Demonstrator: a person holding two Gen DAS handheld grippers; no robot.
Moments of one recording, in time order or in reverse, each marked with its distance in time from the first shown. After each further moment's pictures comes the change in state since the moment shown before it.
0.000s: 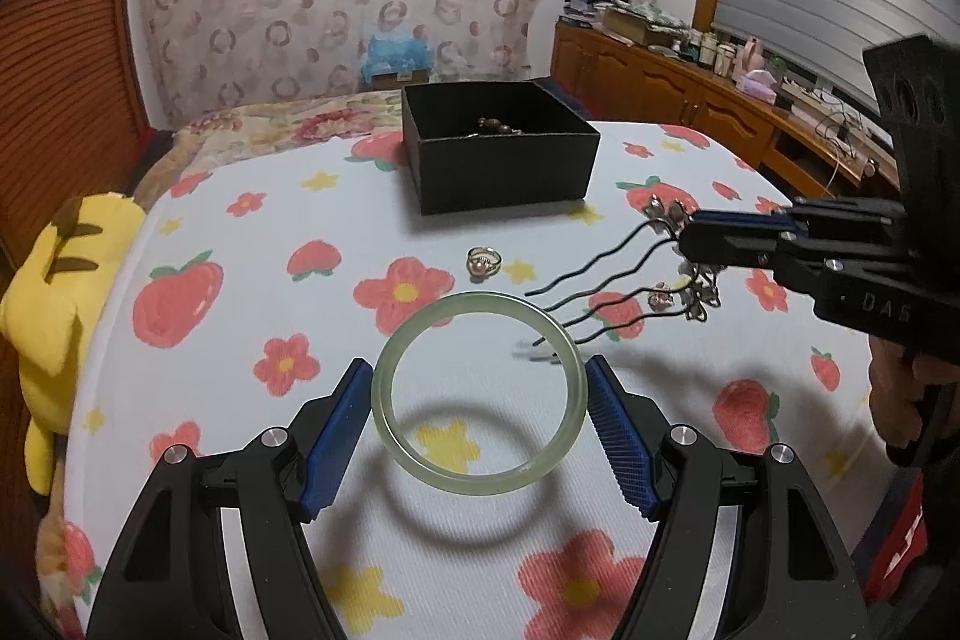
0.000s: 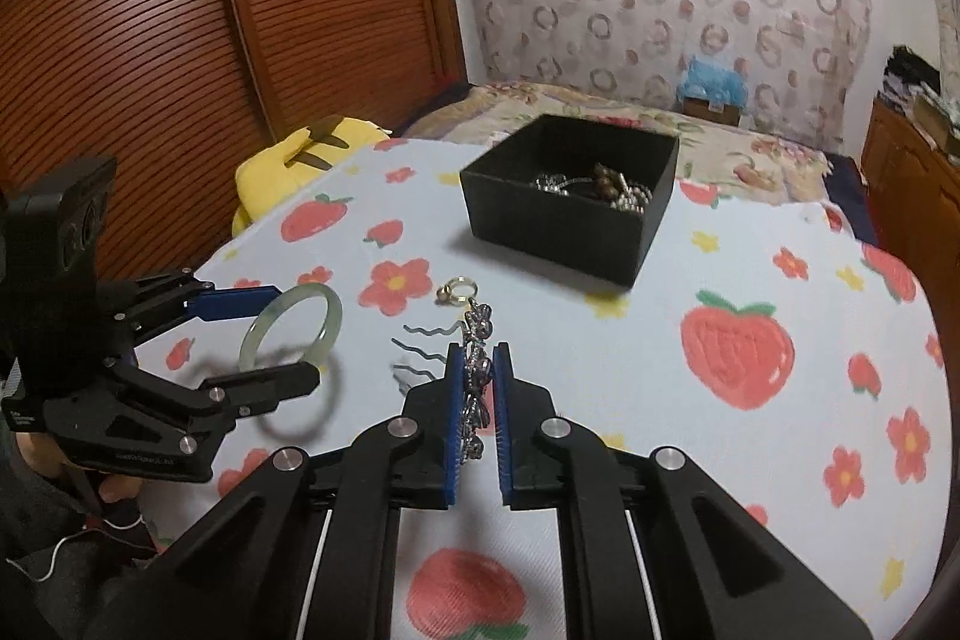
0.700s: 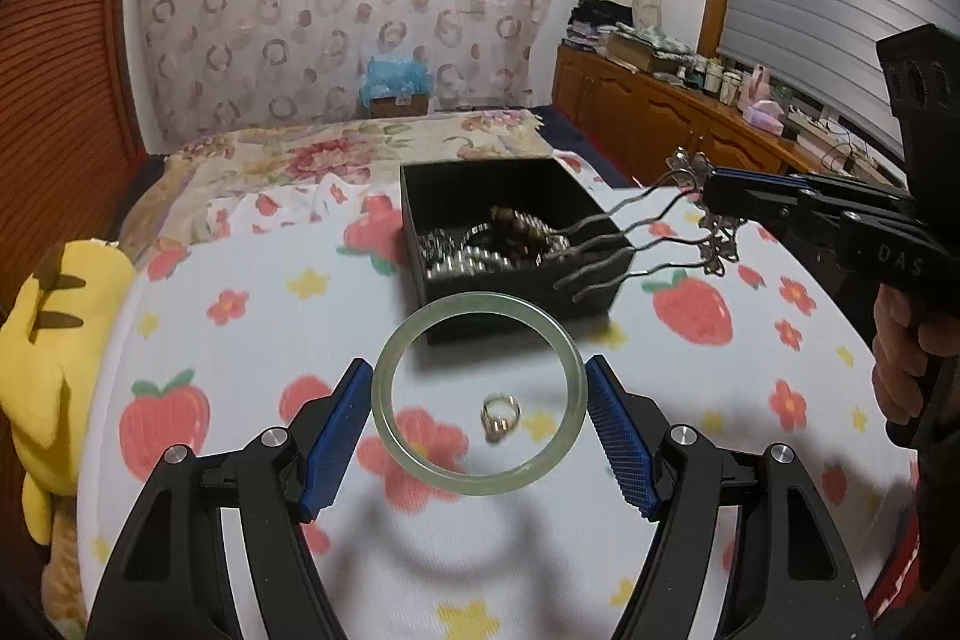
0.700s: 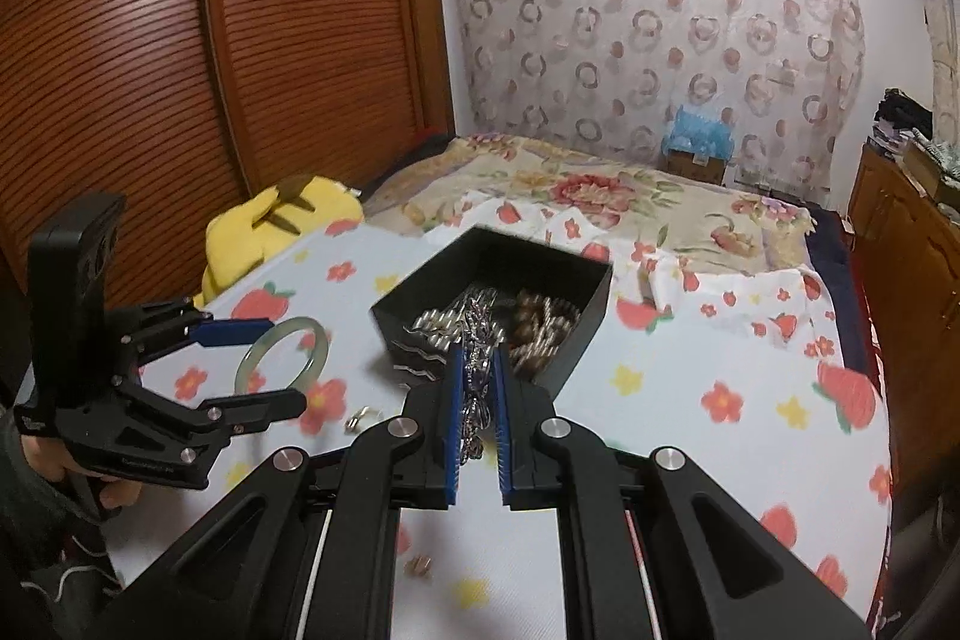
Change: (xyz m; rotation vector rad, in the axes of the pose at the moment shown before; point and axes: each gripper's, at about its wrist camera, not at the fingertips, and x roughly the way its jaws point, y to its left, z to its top) left arm 0.033 0.013 0.075 -0.020 -0.047 -0.011; right arm -0.004 -0.064 0.077 -0.017 -0.104 -0.034
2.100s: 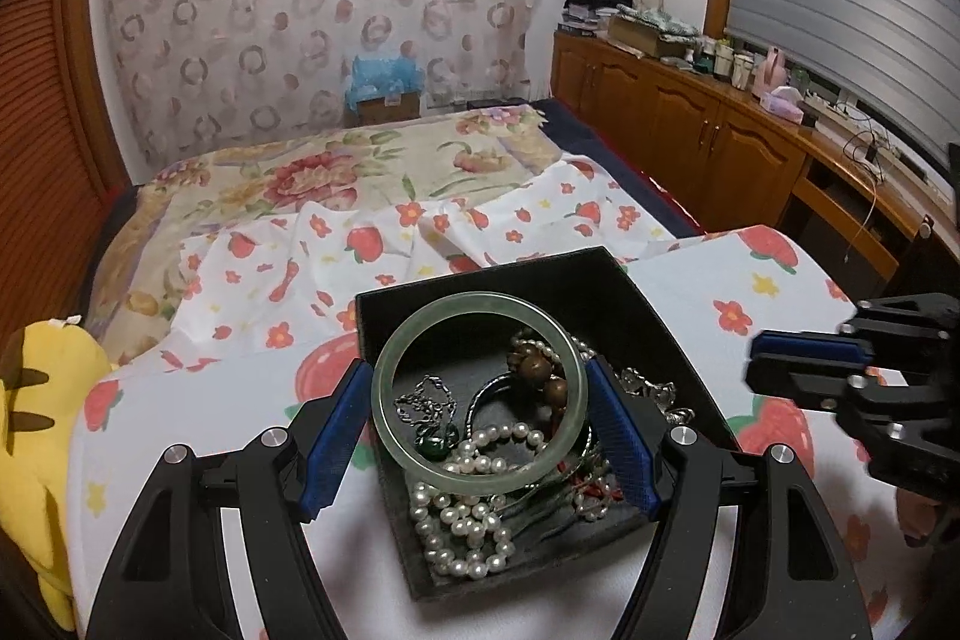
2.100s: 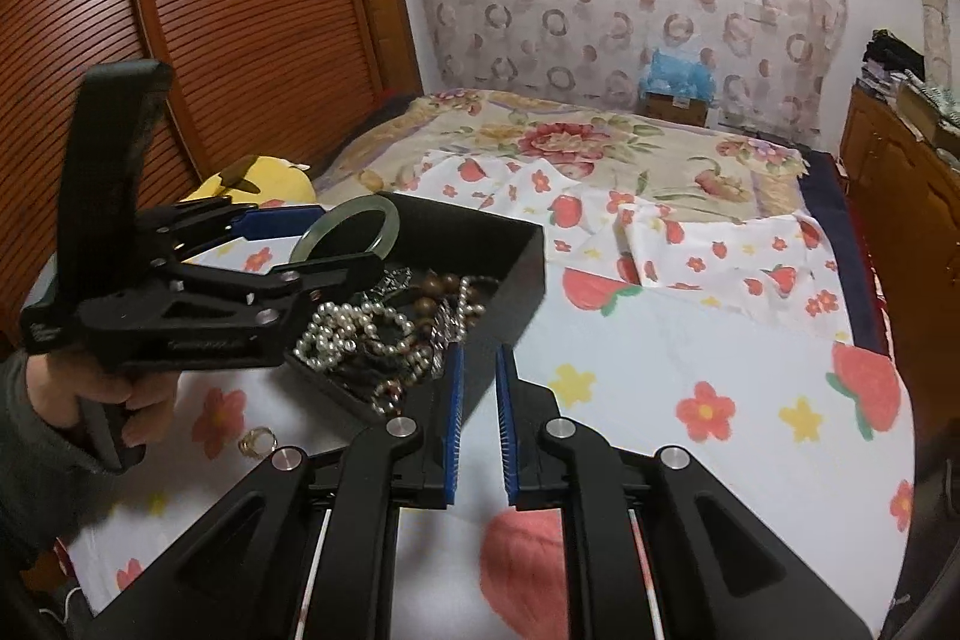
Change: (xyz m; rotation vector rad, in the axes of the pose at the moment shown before) left arm 0.109 0.005 0.087 0.057 0.037 0.009; right arm 0.060 -0.057 -0.004 0.081 0.120 -0.035
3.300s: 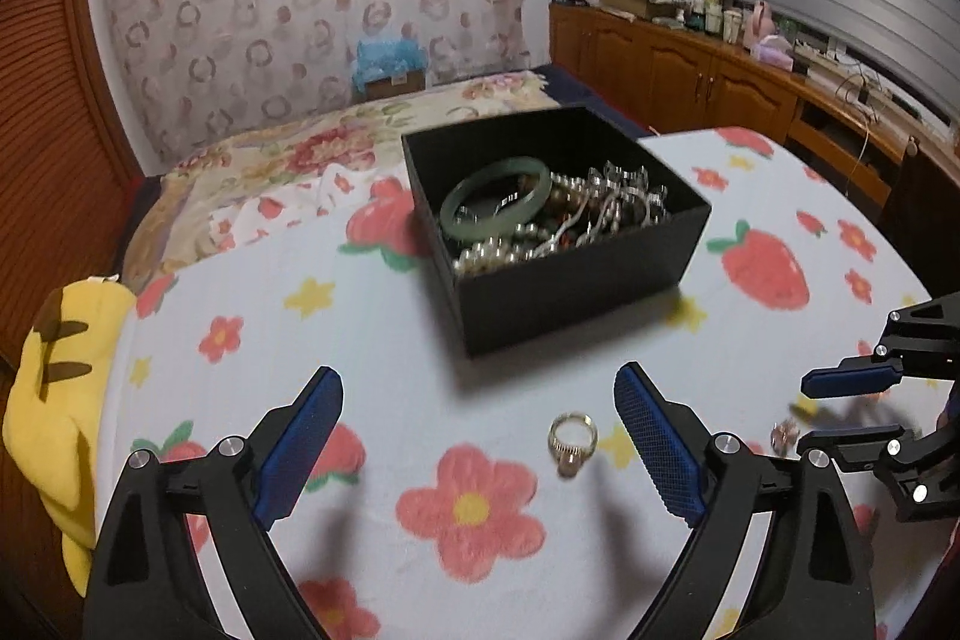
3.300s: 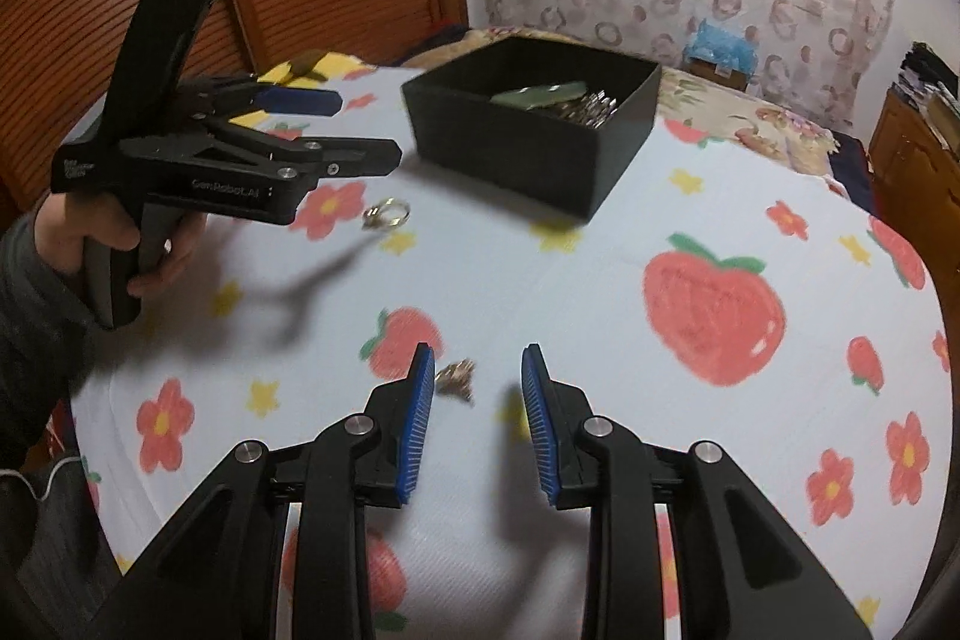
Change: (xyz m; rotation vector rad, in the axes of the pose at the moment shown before) left arm -0.055 0.004 -0.089 0.071 0.052 0.042; right arm -0.024 0.081 -0.108 -0.129 0.140 0.051
